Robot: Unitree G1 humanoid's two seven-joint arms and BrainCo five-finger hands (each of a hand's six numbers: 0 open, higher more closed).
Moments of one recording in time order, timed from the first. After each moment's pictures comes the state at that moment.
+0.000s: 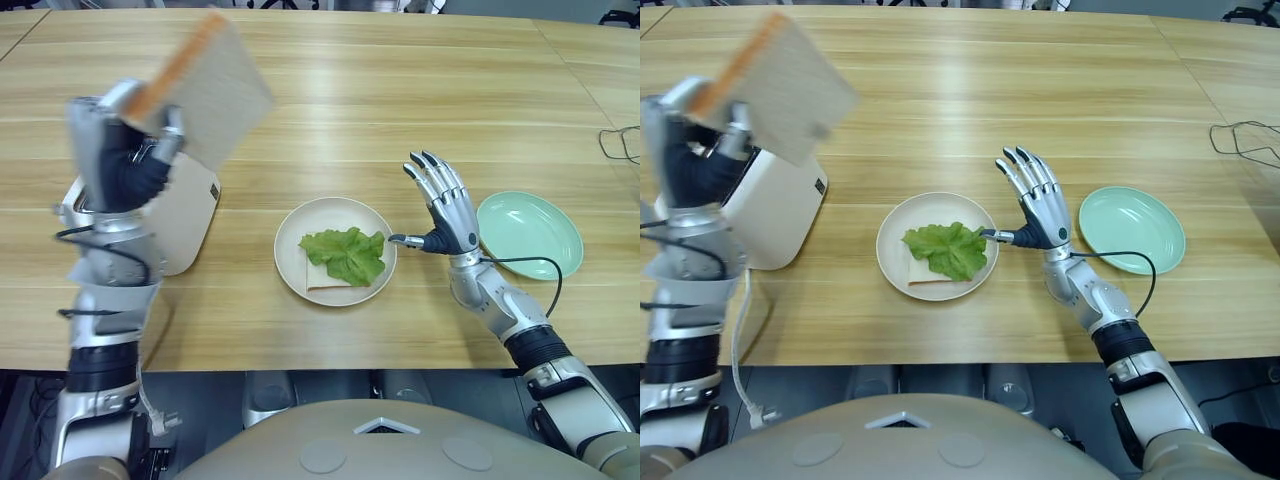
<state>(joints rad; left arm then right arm) -0.14 0.49 0.05 -0.12 0.45 -0.49 0.36 -0.18 -0.49 0.32 0.34 -0.94 -0.52 -0.85</state>
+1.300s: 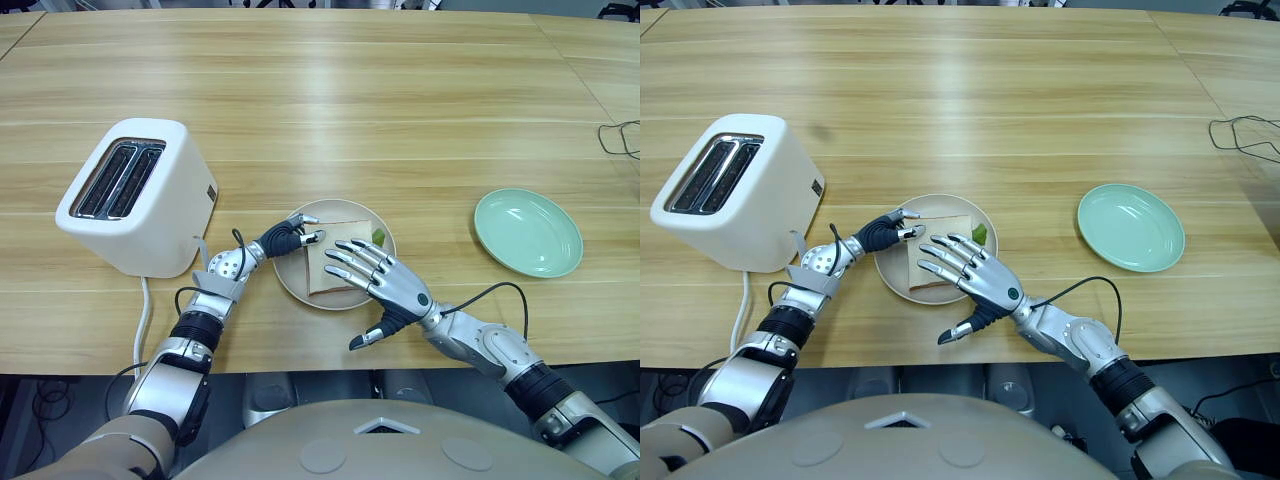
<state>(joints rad) -0.34 0.29 -0.24 0.75 0.11 -0.59 -0.47 -0.03 -0.55 0.58 0.15 -1.13 -0.62 -0.68</state>
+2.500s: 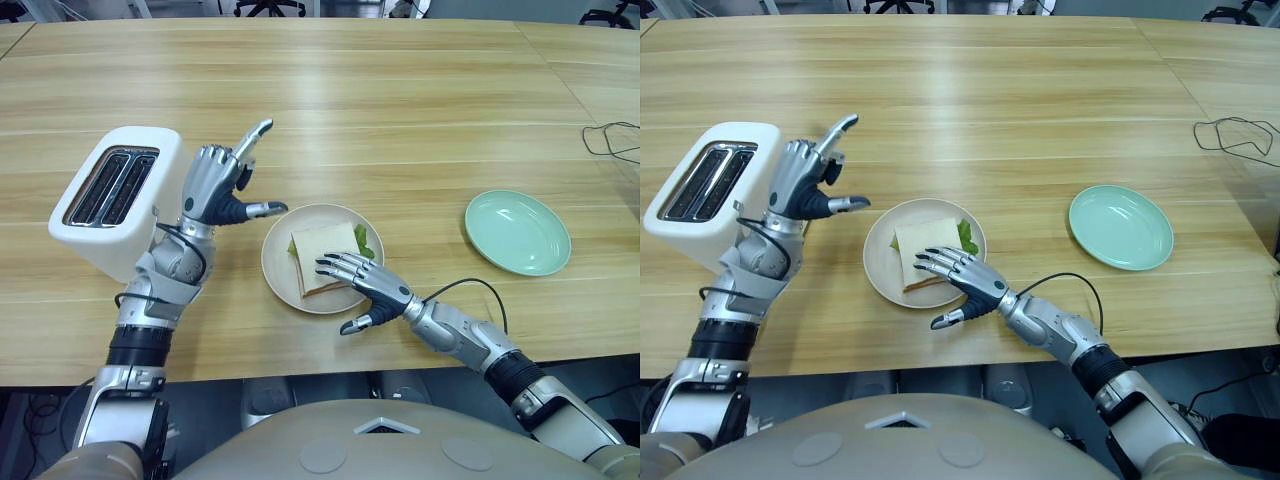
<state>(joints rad) -0.13 0.48 -0.02 0.11 0.70 -0.63 0.32 -0.11 -0.45 0.59 0.39 -0.82 -0.75 -0.34</state>
